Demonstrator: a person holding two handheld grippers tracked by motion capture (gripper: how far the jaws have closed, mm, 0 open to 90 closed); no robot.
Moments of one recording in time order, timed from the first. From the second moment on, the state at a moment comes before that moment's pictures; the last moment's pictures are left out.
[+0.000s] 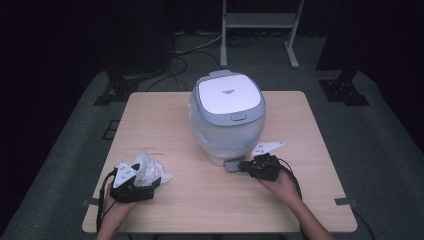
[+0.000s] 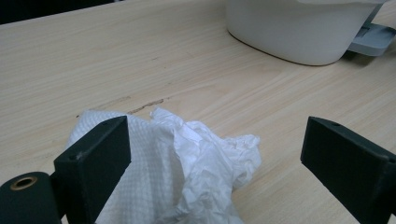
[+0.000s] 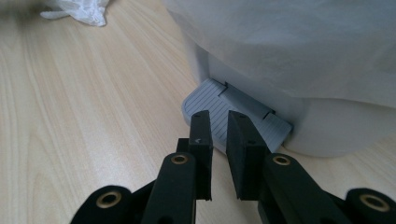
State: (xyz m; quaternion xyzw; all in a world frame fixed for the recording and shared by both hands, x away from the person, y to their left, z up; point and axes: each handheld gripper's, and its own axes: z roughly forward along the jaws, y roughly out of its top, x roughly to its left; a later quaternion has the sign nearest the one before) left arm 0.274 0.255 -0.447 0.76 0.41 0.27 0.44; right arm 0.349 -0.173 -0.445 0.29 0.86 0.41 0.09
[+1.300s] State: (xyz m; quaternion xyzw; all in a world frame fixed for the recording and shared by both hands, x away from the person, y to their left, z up) left arm 0.276 0.269 -0.441 0.73 0.44 0.25 0.46; right arm 0.355 -0.151 -0.460 0.30 0.85 0.41 0.13
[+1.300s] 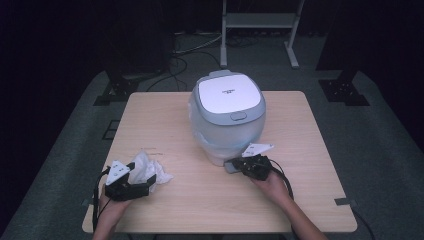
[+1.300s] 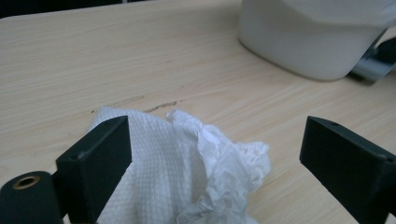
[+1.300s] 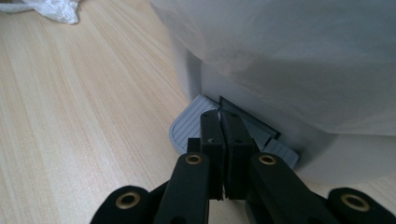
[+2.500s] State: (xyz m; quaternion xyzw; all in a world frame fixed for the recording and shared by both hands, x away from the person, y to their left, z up) left arm 0.312 0.317 -0.446 0.78 0.42 0.25 0.39; right arm 0.356 -0.145 -0.469 0.28 0.87 0.38 0.15
